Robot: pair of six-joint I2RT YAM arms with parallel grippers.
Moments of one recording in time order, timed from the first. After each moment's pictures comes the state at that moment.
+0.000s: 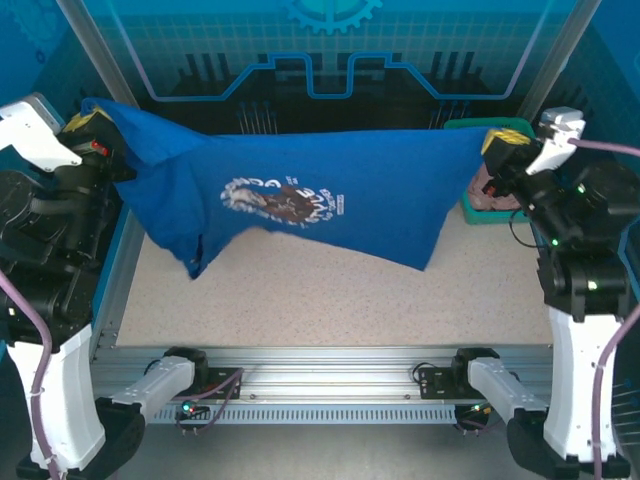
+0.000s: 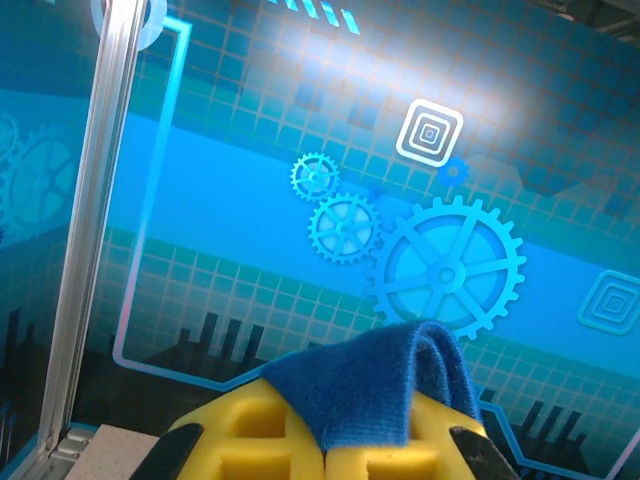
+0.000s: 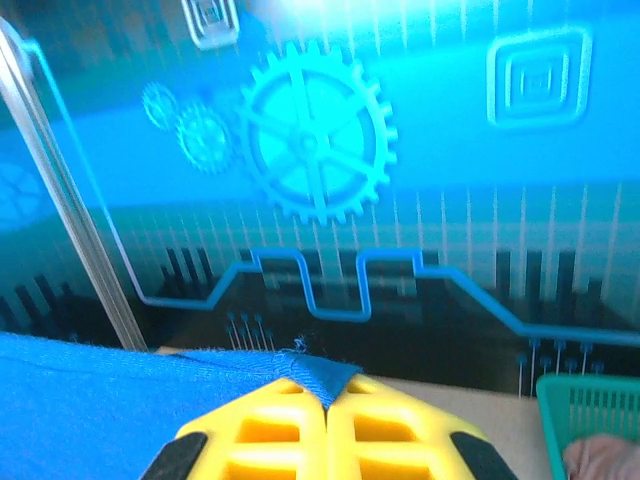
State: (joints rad) left arm -0.08 0.99 1.86 -0.68 -0.17 -0.30; right arm -0.01 0.91 1.58 -0.60 -0.32 0.18
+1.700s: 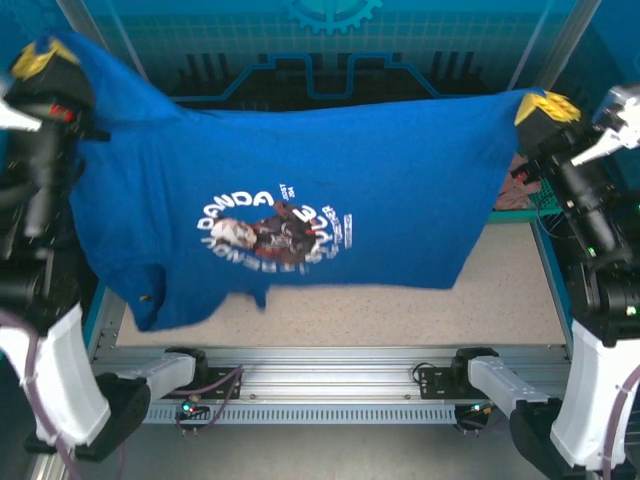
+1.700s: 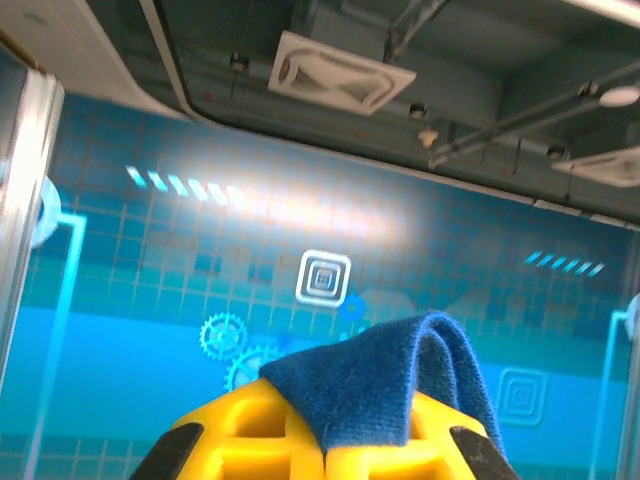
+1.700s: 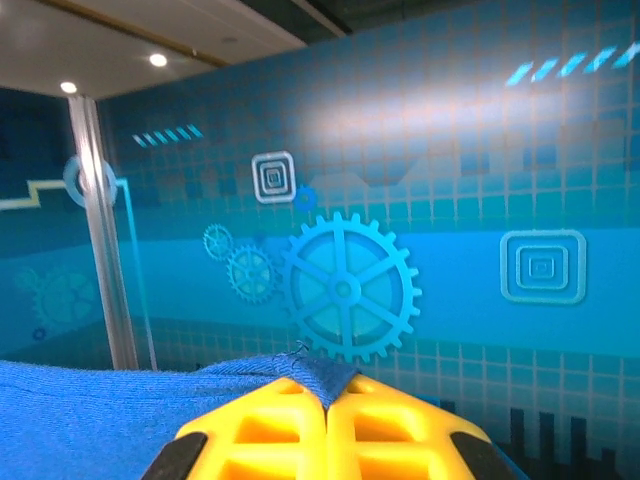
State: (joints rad) left arm -0.05 1.19 2.17 -0.50 0.01 -0.21; right arm 0.02 1.01 1.86 -0.55 -0.31 0.18
